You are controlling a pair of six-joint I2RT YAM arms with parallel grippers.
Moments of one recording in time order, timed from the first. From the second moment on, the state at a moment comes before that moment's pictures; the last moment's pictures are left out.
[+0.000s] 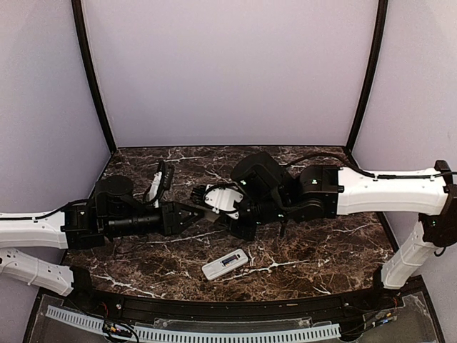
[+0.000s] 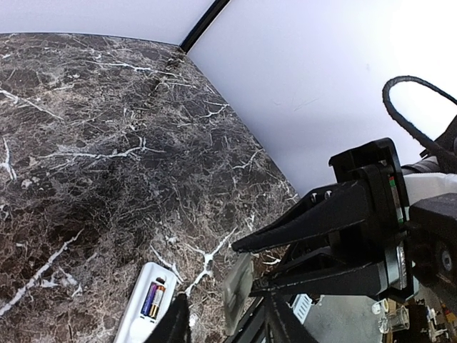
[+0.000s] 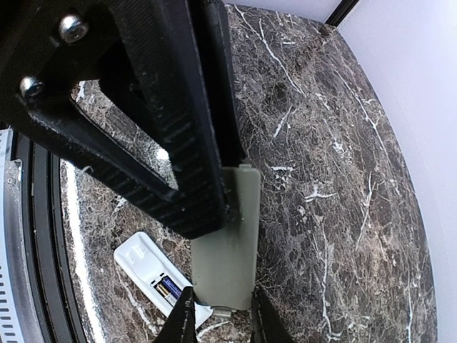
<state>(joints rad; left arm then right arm) -1.06 1.00 0.64 0.06 0.02 -0.71 1.27 1.59 1.37 -0.53 0.15 -0.29</state>
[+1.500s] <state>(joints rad) -1.11 0.87 0.77 0.47 0.09 -0.38 1.12 1.30 1.12 0.30 -0.31 0.35</state>
